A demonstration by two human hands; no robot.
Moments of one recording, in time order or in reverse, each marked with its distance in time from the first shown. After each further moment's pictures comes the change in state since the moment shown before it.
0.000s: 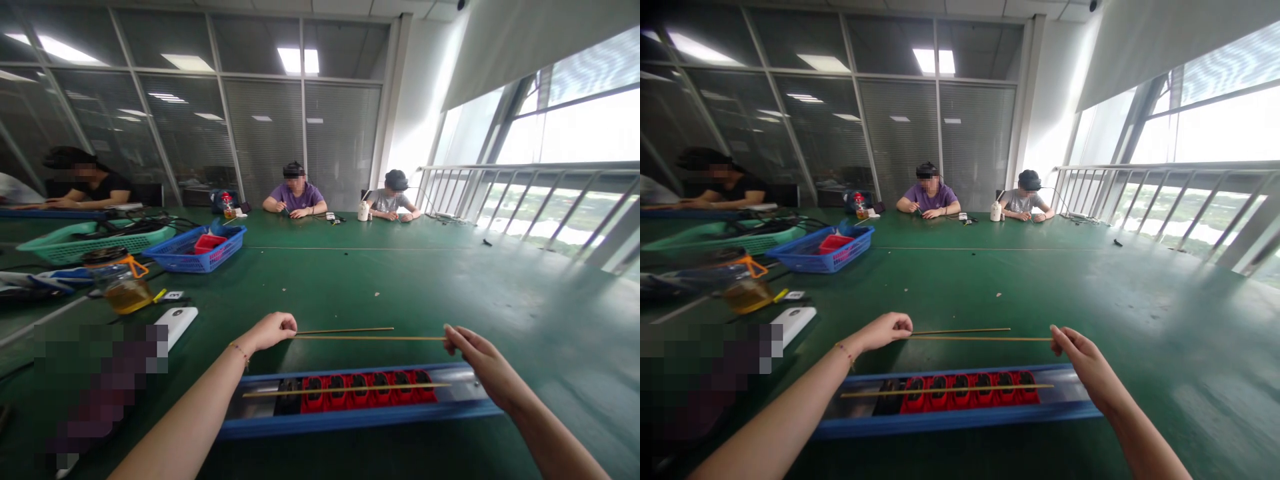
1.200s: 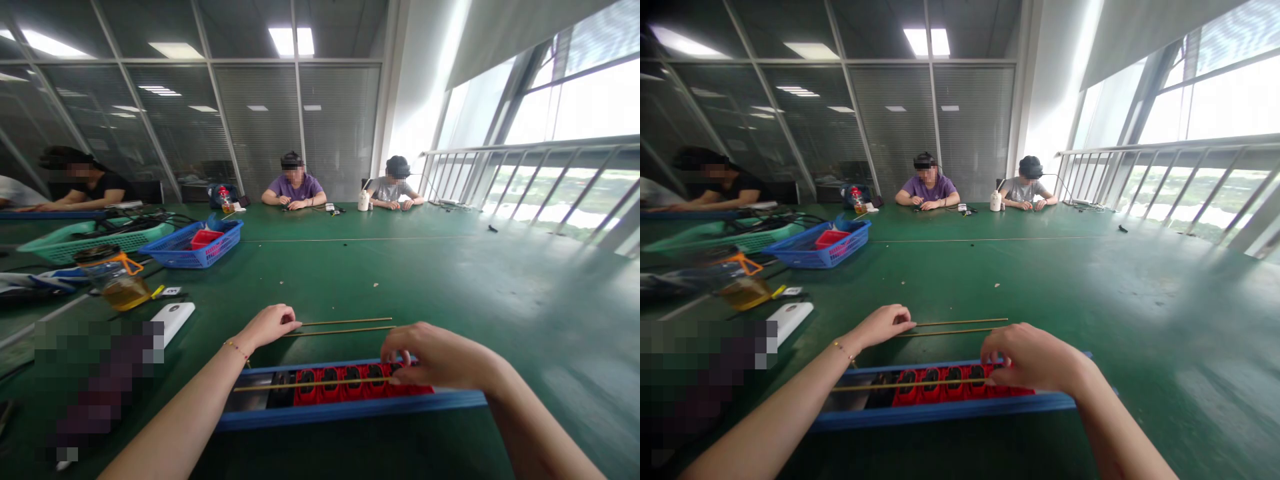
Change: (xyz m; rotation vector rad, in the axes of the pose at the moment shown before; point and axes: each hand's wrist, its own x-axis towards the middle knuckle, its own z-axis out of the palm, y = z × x) left_hand 0.001 0.025 0.005 0.227 0.107 0.003; right_hand 0.012 -0.090 0.025 -0.576 -0.765 -0.543
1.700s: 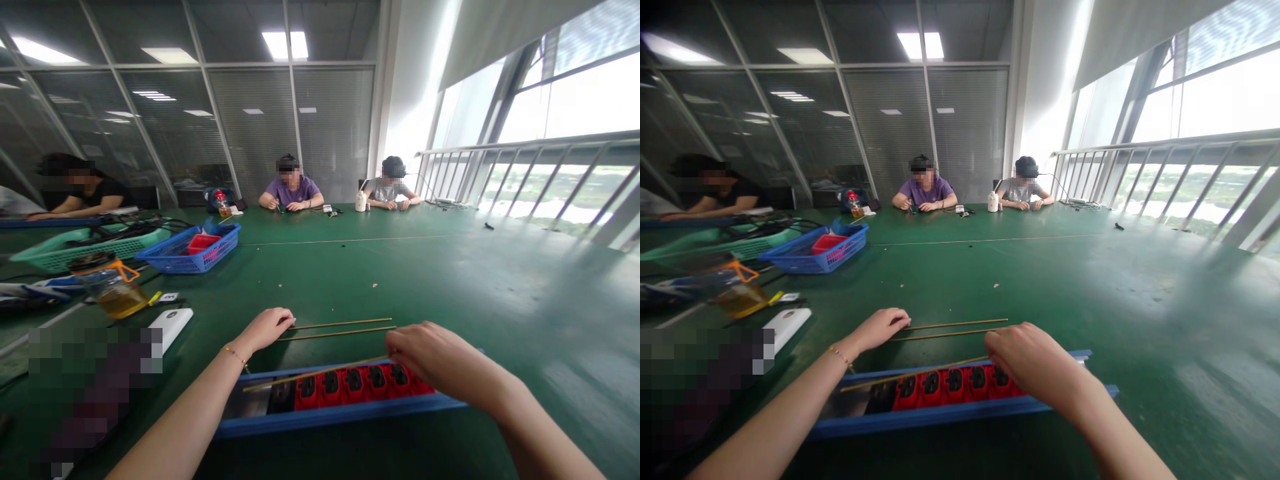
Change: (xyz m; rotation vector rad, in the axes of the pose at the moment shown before) left_hand 0.000 -0.002 -0.002 -0.048 0.010 0.015; right_hand -0.006 -0.012 0.010 -0.340 0.150 0.114
